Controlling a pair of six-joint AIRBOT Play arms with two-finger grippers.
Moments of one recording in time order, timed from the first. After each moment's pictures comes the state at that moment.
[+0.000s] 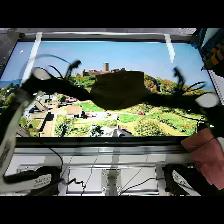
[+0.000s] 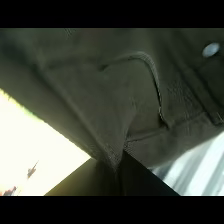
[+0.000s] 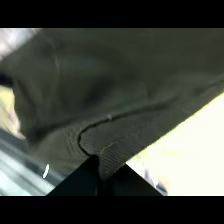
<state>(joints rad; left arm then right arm) -0.14 -1.38 1.26 0.72 -1.27 -0.82 0.01 -0.94 0.90 -0.70 1.03 1.25</state>
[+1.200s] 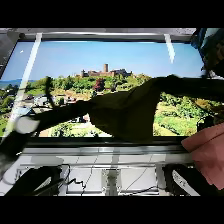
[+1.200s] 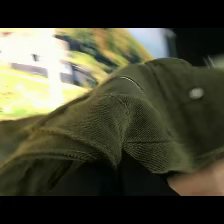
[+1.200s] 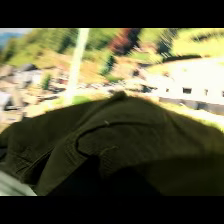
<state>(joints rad) -0.42 -0.84 0.62 0.52 -0.49 -1.48 0.01 -0.99 1.12 -0.88 1.11 1.50</state>
